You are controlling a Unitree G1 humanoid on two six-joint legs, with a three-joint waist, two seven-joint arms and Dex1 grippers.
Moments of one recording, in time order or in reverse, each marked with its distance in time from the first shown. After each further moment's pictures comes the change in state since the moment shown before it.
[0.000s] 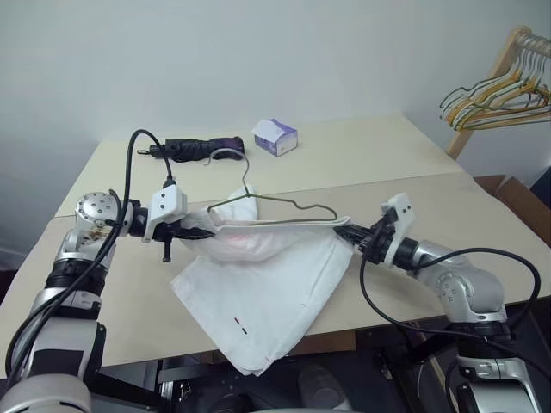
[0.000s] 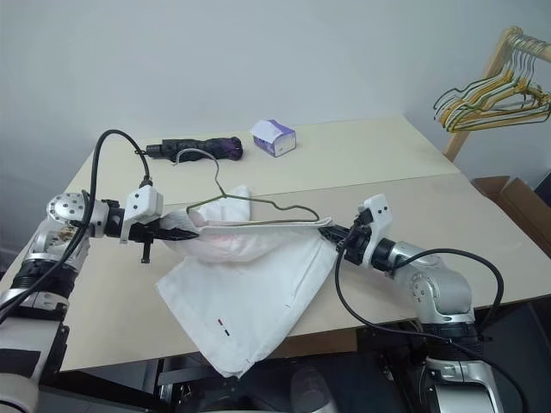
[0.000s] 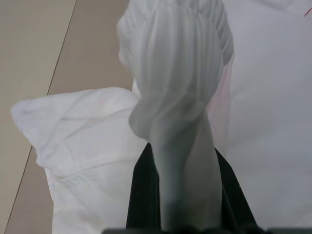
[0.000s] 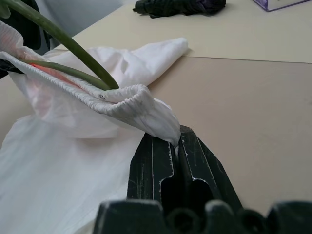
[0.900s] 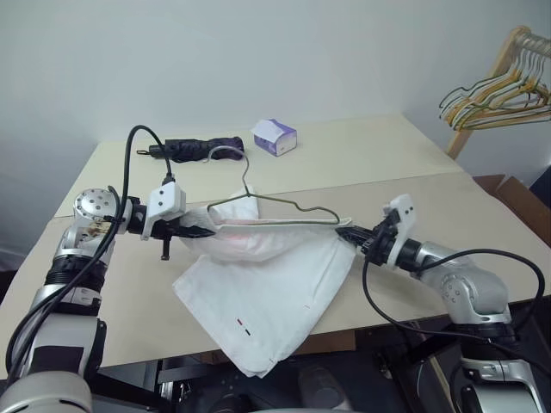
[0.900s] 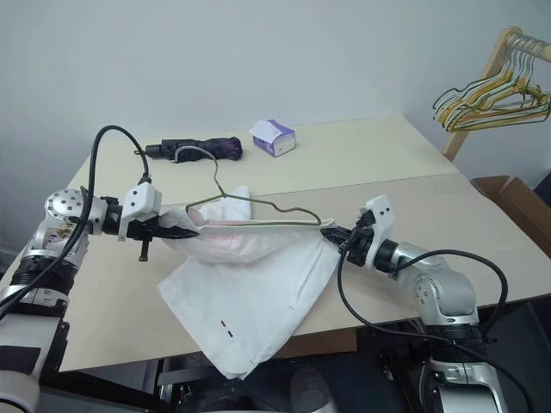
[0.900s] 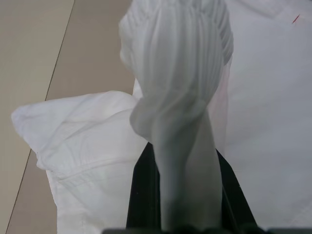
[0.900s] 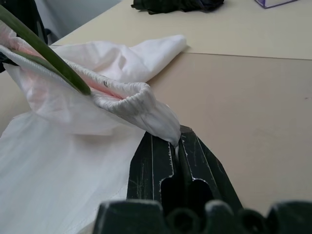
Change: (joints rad) left arm -0.020 0.000 0.001 0.017 -0.013 0.008 -0.036; right arm 0.014 -0.018 0.000 -0.010 0.002 0.000 0.007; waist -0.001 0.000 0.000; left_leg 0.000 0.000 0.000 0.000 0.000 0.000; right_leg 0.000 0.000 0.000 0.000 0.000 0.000
